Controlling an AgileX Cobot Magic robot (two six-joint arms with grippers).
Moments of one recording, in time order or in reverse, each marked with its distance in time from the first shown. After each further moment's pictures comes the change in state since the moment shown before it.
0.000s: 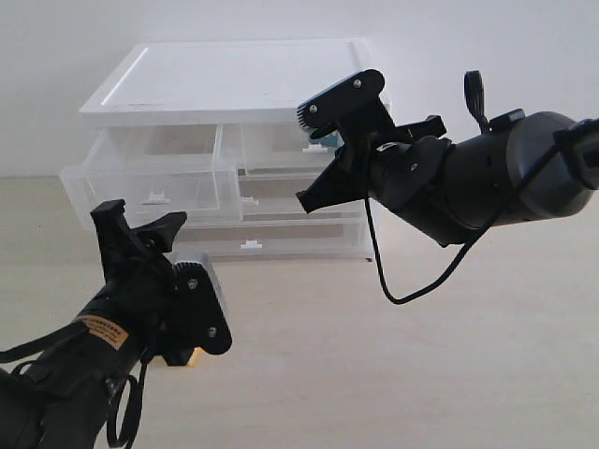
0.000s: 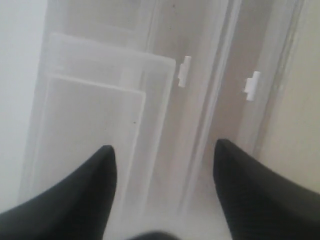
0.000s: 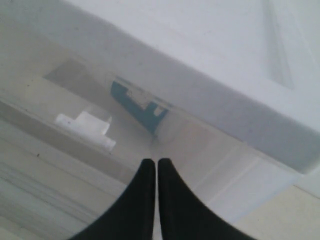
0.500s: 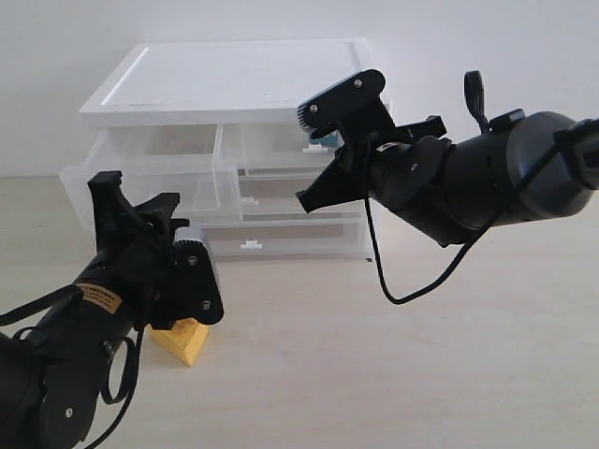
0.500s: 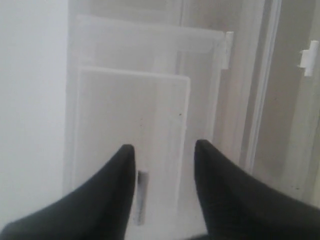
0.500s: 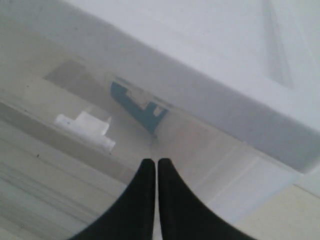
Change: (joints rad) left arm 0.089 0.000 -0.059 0.054 -0.010 0.156; right arm 0.000 0.000 0.000 0.000 0.000 0.004
